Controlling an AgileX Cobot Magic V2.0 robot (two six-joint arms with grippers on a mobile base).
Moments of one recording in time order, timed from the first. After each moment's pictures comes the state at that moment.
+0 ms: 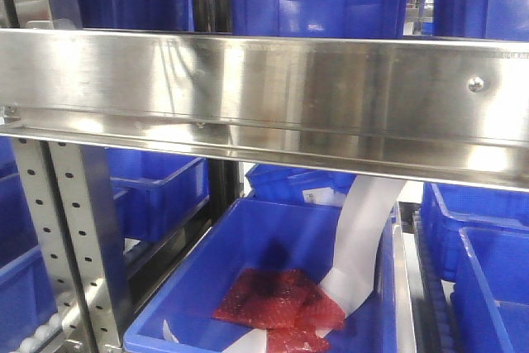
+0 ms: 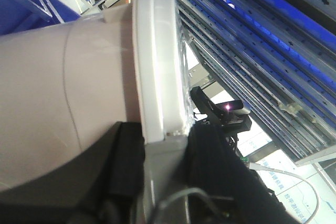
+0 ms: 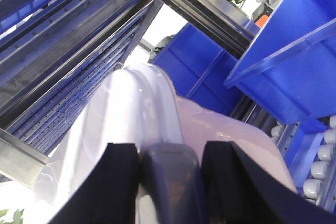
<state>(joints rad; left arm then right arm) -0.04 1.63 -1.52 -1.74 1.09 0.76 -0.16 1.52 -1.38 1.78 0.69 -0.81</state>
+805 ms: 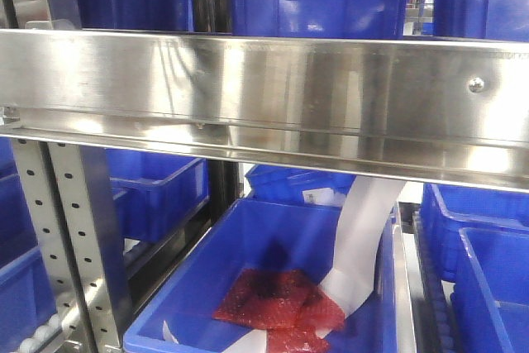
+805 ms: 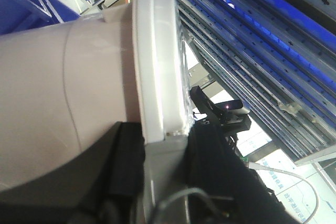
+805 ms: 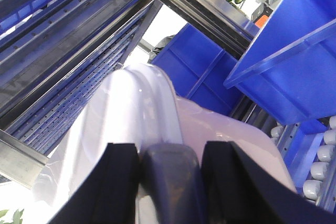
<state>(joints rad) -0.04 1.63 -1.52 -1.74 1.09 0.76 -0.16 1.52 -1.38 1.78 0.69 -0.81</state>
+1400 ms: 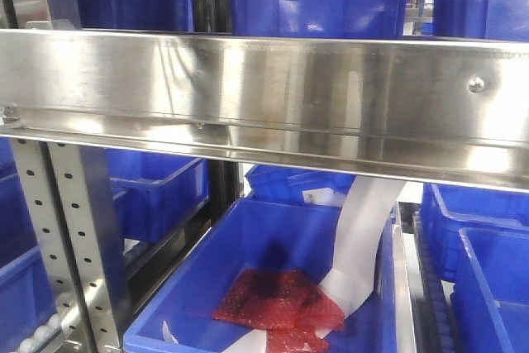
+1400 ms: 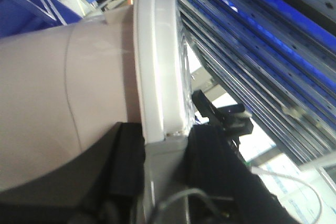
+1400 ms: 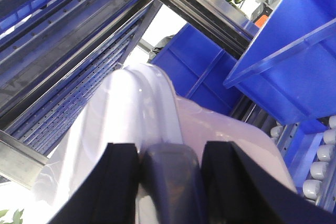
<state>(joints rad) -0.04 1.63 -1.52 -1.74 1.06 0.76 -0.16 1.54 -1.38 1.78 0.69 -0.81</state>
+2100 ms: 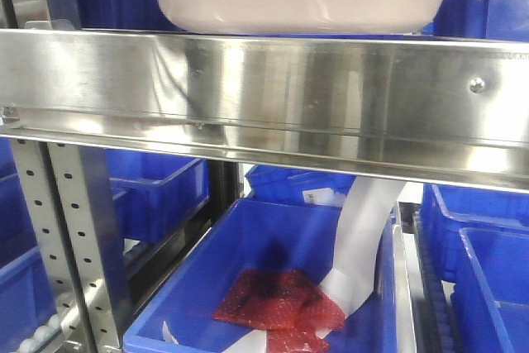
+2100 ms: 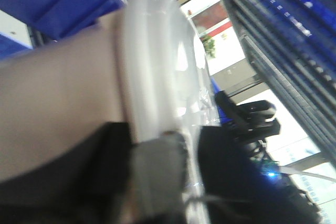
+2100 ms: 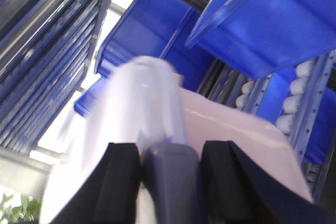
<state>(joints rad) -0.04 1.75 -1.52 -1.65 1.01 0.77 -0.15 1.70 -1.38 1.78 0.76 -0.82</state>
